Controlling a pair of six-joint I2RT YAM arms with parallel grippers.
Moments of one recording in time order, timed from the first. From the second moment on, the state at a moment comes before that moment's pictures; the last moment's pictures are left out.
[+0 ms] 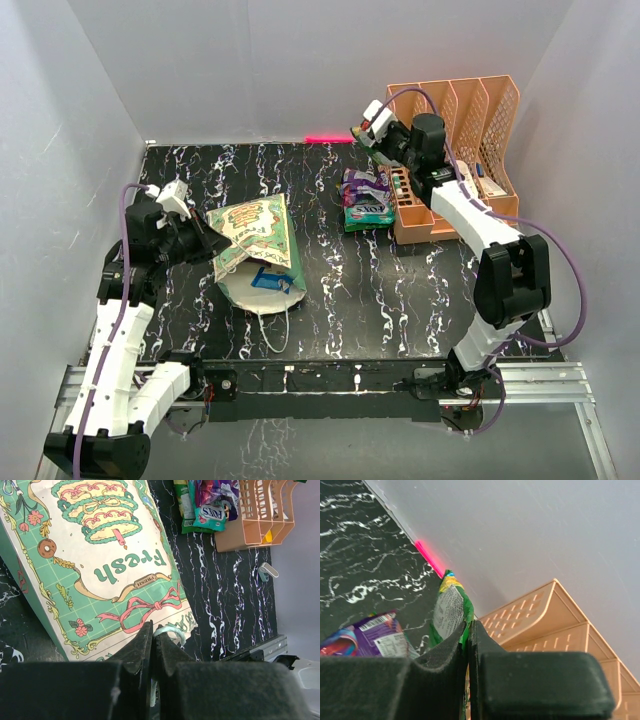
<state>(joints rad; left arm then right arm) -0.08 0.84 0.99 -0.73 0.40 -0.47 0.27 1.70 1.40 0.17 -0.29 -0.68</state>
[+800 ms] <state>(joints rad) -0.08 0.84 0.99 -0.72 0.43 -0.49 0.44 1.60 0.91 0.28 -0.16 -1.13</state>
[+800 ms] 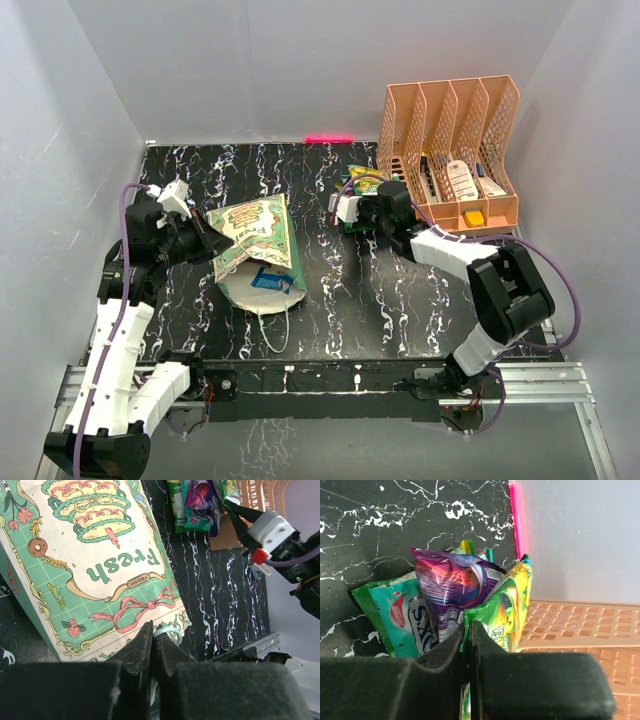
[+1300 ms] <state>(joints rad) -0.08 0.84 0.99 -0.73 0.43 -0.49 0.45 1.71 0.89 0.40 -0.10 -1.00</state>
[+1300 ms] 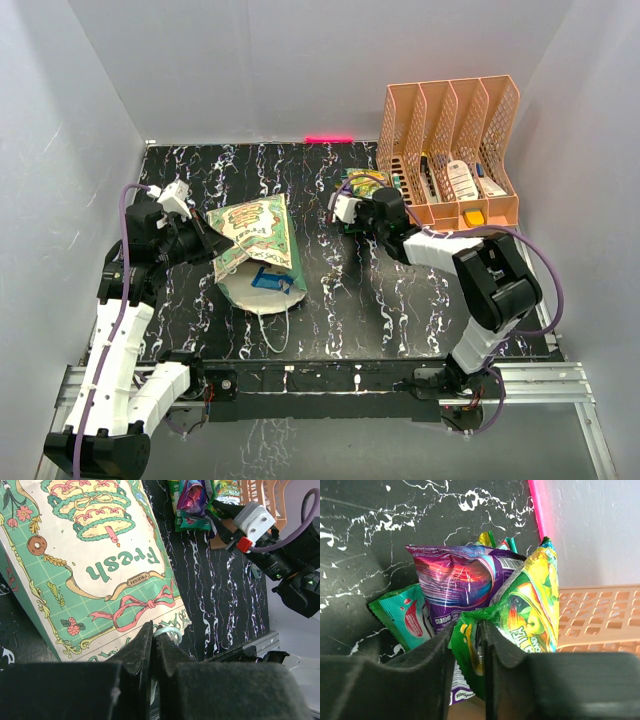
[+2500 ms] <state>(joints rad) -0.08 0.84 0.99 -0.72 0.47 -0.49 1.18 1.22 0.44 0.53 -0.37 -0.49</state>
